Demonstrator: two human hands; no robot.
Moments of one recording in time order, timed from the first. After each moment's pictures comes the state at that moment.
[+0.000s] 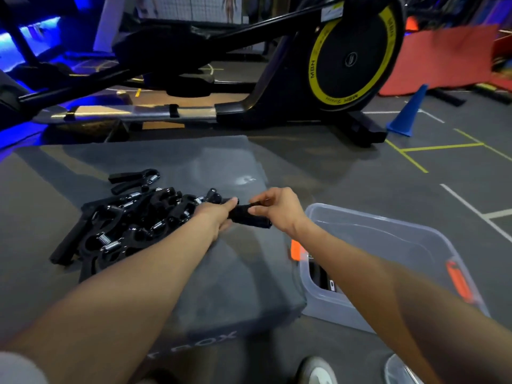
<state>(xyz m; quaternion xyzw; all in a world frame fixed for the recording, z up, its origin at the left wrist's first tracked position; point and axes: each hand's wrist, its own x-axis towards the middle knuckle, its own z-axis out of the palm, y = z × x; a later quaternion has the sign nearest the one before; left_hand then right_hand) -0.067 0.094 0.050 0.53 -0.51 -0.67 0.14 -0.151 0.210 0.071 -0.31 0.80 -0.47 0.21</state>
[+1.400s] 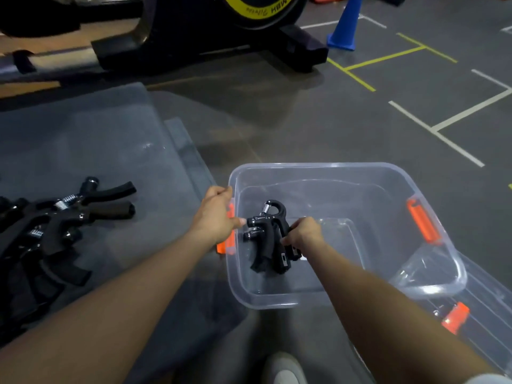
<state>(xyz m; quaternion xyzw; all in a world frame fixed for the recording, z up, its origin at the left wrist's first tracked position) -0.215 0.186 -0.053 0.22 -0.90 -0.37 -0.06 -0.298 0.349 -0.114 0.08 0.90 -0.30 0.30</state>
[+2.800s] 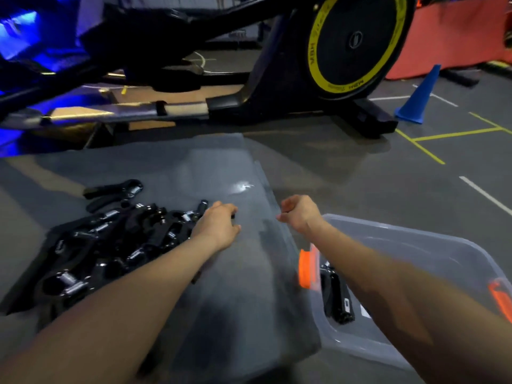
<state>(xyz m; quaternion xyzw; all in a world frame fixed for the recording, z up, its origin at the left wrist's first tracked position) -0.116 0.059 0.020 0.33 -0.91 -0.26 0.00 -0.257 0.177 0.010 -0.20 0.88 -0.37 0.22</state>
